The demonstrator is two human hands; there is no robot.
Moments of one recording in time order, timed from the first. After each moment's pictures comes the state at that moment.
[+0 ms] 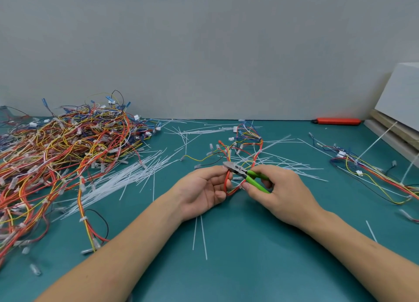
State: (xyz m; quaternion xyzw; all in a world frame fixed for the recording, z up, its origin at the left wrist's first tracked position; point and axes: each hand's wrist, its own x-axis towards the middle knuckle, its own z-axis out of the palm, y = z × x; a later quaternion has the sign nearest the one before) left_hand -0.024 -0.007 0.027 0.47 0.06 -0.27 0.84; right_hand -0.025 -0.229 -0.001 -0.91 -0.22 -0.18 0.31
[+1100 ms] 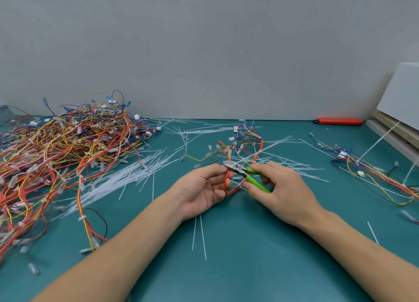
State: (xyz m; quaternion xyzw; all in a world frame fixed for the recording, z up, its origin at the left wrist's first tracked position) left_hand -0.024 -0.009 0.029 0.48 0.06 -0.25 0.84; right_hand -0.024 -0.230 -0.001 -0.90 -0.22 -0.19 0.31
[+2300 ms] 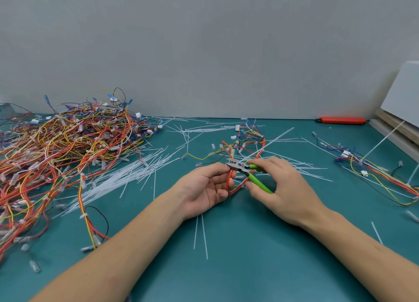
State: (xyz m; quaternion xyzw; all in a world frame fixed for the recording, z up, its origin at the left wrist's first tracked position) left_hand -0.024 -0.009 0.028 0.48 0.05 -0.27 0.83; right_hand -0.025 -0.229 0.002 -0.91 -0.22 -0.18 0.29
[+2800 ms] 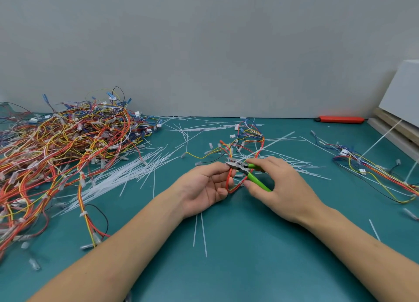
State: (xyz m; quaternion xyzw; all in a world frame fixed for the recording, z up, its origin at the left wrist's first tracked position) left_hand -0.024 -0.009 0.028 0.48 0.05 -0.26 0.84; right_hand -0.025 -0.230 0.001 -0.92 -0.22 -0.16 0.29
